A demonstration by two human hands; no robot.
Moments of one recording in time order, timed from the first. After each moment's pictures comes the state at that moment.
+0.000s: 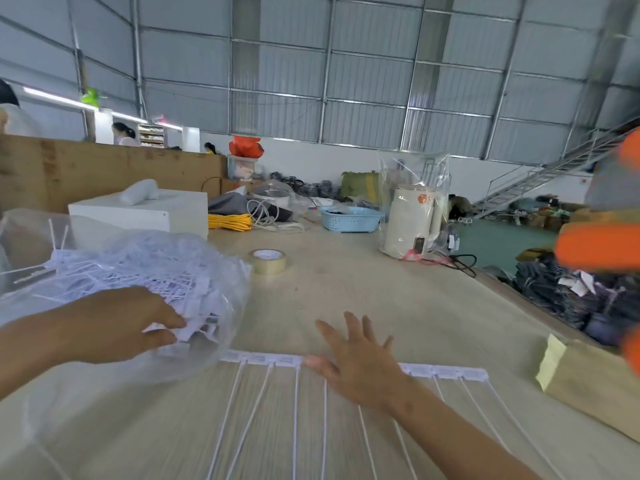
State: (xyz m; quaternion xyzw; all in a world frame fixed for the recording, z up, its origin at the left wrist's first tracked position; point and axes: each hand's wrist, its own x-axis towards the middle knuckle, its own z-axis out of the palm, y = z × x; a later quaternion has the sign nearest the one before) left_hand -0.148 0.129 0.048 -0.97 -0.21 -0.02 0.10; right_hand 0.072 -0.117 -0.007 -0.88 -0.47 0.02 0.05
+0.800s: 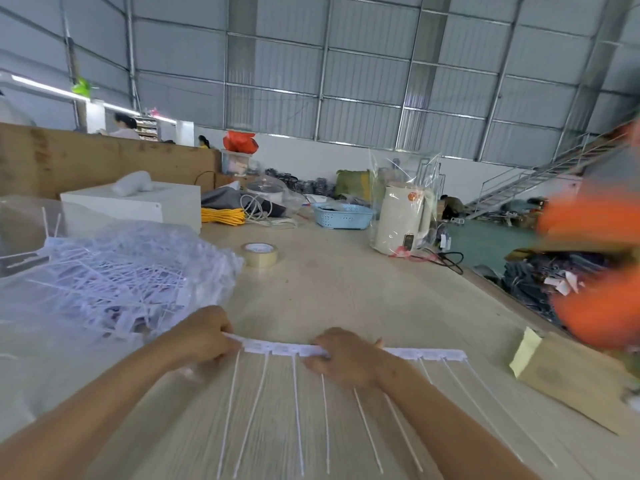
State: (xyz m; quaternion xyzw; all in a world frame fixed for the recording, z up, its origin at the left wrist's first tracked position) left_hand -0.071 0.058 0.004 -0.91 -0.32 -0.10 -0.24; right_hand 0.083 -0.121 -0.008 -0.83 -0.54 0.09 0.10
